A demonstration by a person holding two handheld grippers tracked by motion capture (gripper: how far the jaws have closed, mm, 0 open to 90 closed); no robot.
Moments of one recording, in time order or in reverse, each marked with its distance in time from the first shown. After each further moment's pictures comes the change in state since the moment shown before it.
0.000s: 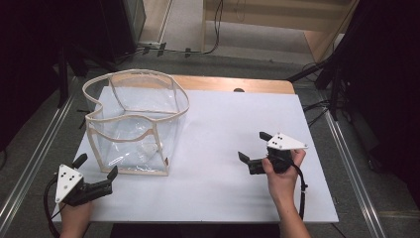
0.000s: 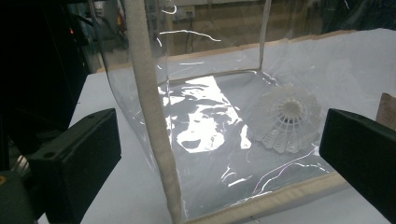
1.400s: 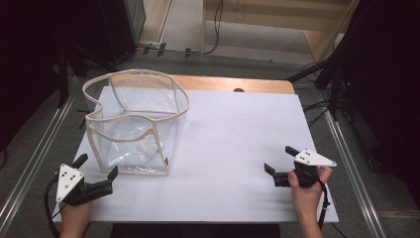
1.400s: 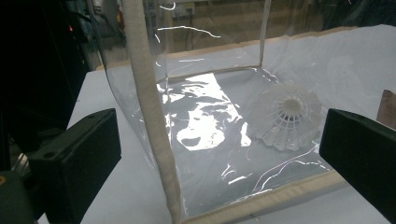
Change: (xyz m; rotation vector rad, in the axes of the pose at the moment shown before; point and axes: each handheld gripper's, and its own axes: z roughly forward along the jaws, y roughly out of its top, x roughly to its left) left arm 0.000 0.000 0.001 0.014 0.002 0.001; right arm -0.034 -0.057 -0.048 0.035 -0.097 0.067
